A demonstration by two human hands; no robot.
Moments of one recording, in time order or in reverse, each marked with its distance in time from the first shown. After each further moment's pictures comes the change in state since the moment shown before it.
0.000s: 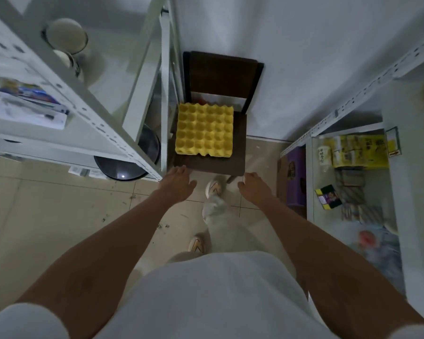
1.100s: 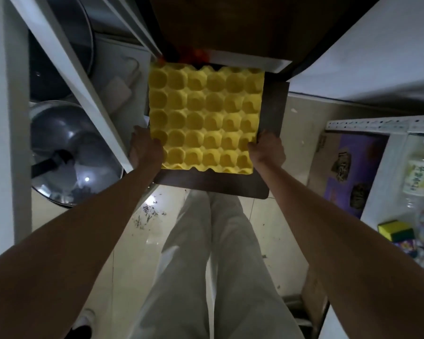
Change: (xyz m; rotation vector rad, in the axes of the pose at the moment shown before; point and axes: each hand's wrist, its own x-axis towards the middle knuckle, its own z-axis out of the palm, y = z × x) left_hand 0.407 -0.100 0.048 -0.357 0.130 -0.736; right_hand 0.441 0.003 0.046 0.076 0.080 0.350
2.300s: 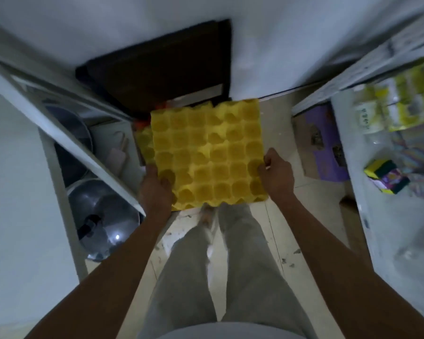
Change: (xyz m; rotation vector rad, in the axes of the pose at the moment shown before) left_hand -0.124 0.029 -0.065 0.047 0.113 0.461; right_hand -0.130 0.115 -0.071 0.461 0.251 -0.017
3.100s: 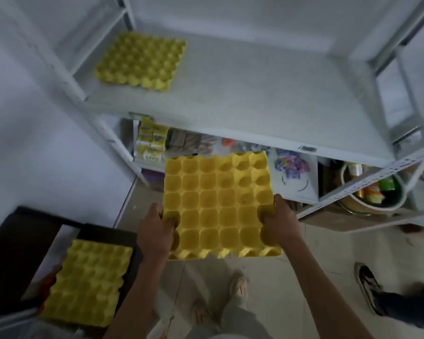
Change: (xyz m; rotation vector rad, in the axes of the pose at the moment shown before) left_hand -0.392 0.174 -0.046 0.024 -0.280 1.058; right_hand -0.501 0.186 -0.209 0.544 0.541 0.848
